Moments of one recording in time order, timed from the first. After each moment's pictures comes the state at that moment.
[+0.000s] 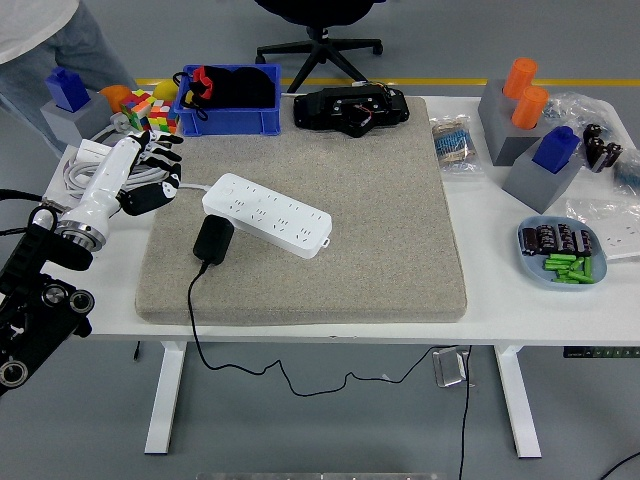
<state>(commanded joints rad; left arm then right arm) -0.42 0.39 -0.99 -1.24 1.56 0.31 0.02 -0.08 -0.32 1.21 0.37 -1.04 0.01 -0.20</state>
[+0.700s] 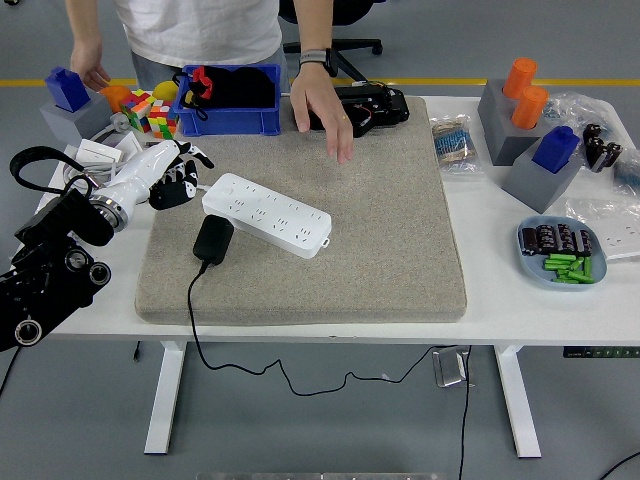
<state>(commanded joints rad) -0.65 0.42 -0.72 -1.08 1.54 0.16 0.14 -0.08 -0.31 1.24 0.37 -1.04 0.01 -0.20</state>
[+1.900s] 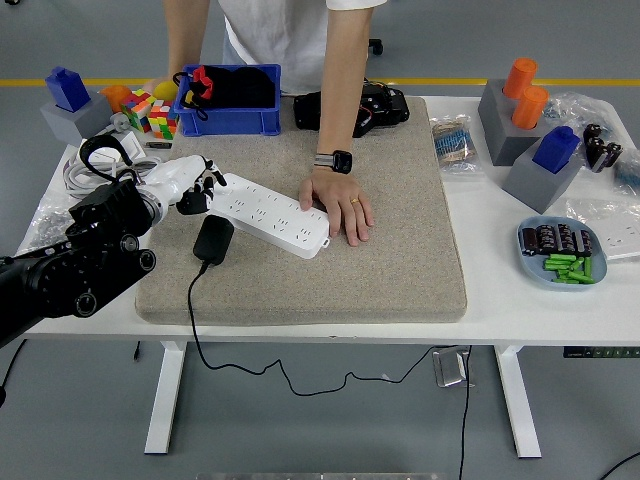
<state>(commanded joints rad) -0.85 0.27 -0.47 -0.79 1.54 0.16 0.23 -0.08 -0.31 1.23 0.37 -1.03 0.01 -0.21</state>
